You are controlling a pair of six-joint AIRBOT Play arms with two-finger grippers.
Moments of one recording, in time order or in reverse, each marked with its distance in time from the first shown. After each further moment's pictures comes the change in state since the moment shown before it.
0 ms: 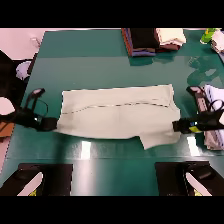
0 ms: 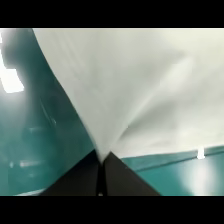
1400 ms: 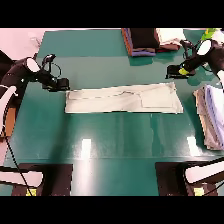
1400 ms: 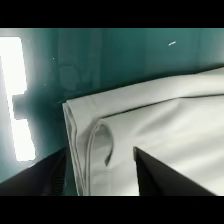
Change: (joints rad) left arm 0.003 -0.715 0.588 0.007 0.283 0.027; right arm -0.283 -0.975 0.859 0.123 -0.176 -0.258
